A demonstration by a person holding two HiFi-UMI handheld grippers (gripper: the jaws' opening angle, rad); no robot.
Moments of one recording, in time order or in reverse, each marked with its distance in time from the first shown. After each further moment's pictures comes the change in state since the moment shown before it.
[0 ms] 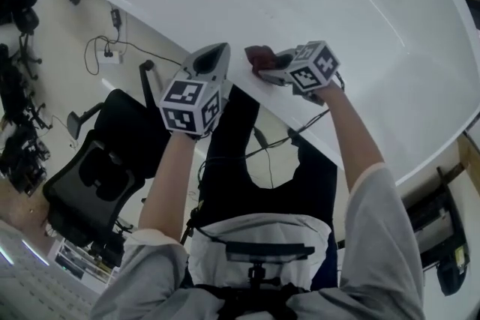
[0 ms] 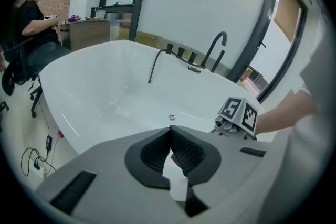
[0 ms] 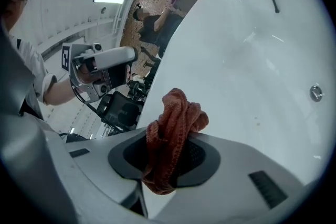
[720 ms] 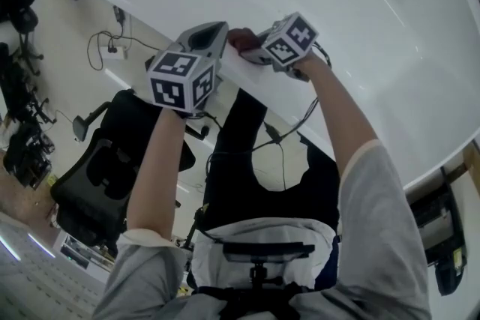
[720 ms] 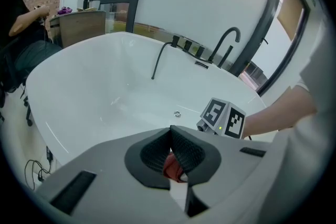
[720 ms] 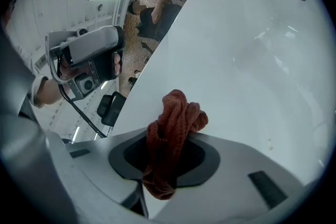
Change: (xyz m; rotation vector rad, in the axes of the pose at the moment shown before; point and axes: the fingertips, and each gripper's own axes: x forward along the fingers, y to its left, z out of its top) left arm 0.037 0.060 0.036 0.040 0.091 -0.043; right arm 0.066 -0.034 0.081 -0.002 0.060 0.064
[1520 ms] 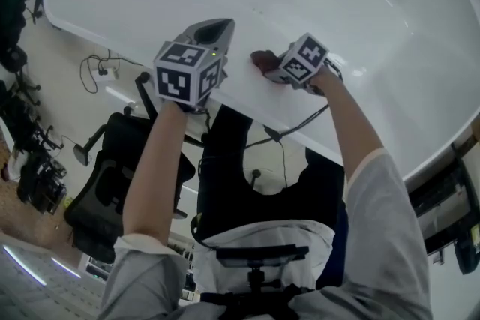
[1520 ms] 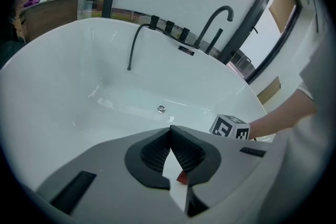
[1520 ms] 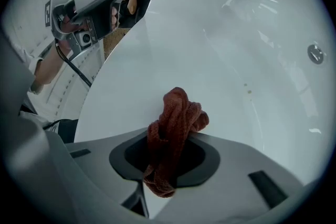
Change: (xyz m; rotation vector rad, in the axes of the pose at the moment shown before) left arm 0.083 -0.057 0.004 0.104 0.110 -0.134; right arm -0.032 -0.047 -0.146 0.180 0.129 -0.045
